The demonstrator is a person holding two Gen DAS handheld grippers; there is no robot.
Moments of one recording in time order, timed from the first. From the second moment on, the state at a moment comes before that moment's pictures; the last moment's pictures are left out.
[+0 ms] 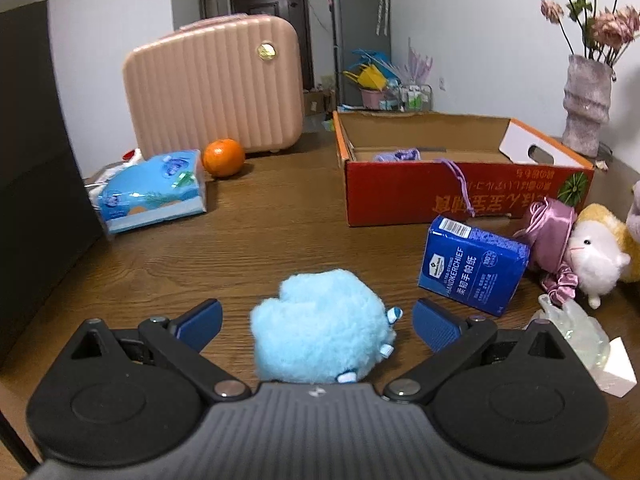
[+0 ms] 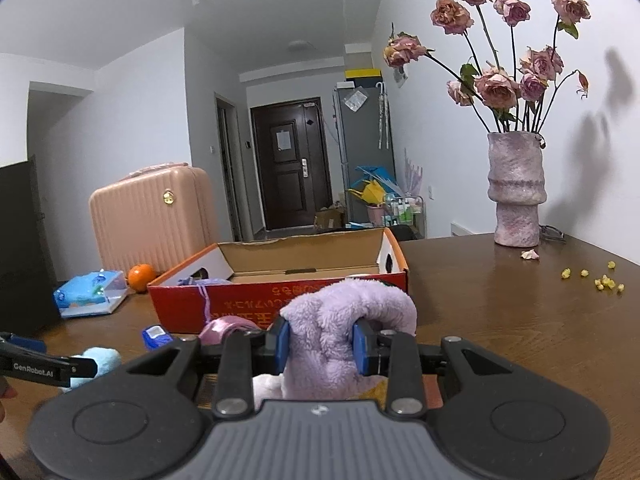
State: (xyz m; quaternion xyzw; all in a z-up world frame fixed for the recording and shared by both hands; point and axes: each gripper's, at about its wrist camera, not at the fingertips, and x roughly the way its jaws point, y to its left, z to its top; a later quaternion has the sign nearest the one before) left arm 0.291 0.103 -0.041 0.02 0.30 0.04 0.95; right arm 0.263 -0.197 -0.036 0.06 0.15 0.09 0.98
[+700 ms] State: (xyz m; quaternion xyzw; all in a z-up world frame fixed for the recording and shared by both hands) left arm 0.334 0.114 -0.074 -0.01 0.37 0.02 0.93; right arm 0.292 -0.194 -0.047 0.03 0.19 0.11 0.98
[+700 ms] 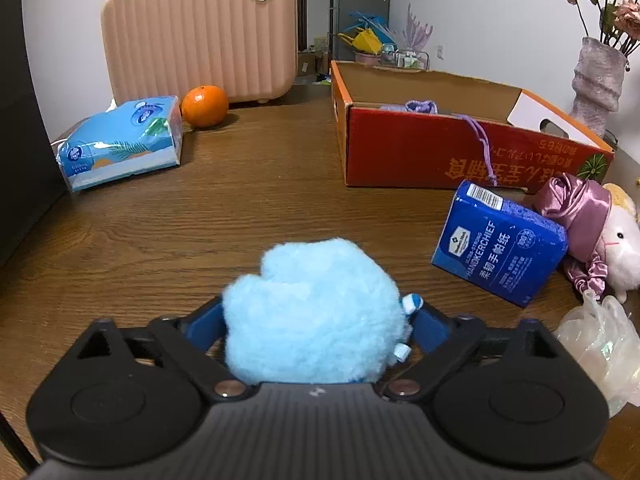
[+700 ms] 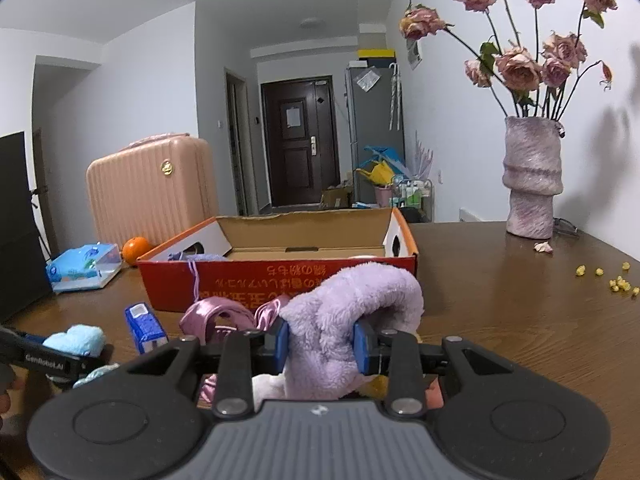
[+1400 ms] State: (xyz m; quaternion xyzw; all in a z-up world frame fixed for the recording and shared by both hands) left arm 0.308 0.112 -0.052 0.00 0.30 0.05 0.95; right arm 0.288 -0.197 -0.046 0.04 0.18 0.12 0.98
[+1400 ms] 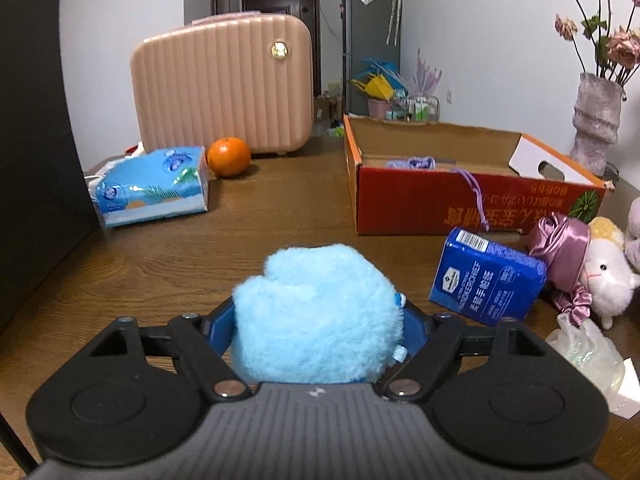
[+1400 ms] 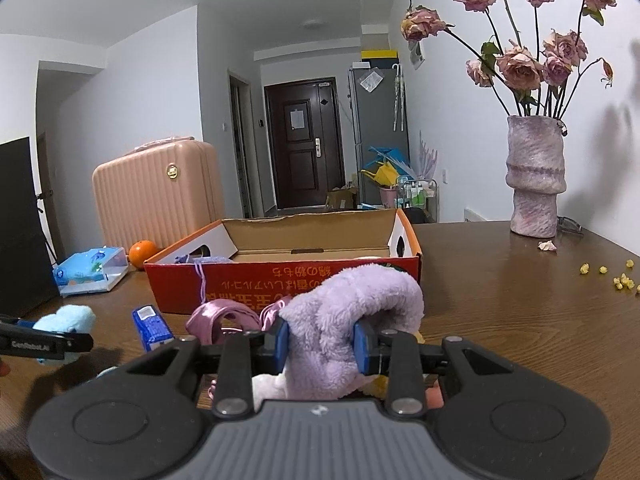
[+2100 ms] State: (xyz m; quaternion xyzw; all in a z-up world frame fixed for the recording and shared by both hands) left arm 0.276 0.105 -0.026 -0.03 0.24 0.06 0.97; right arm 0.291 -0.198 -0.037 0.05 0.19 0.14 0.97
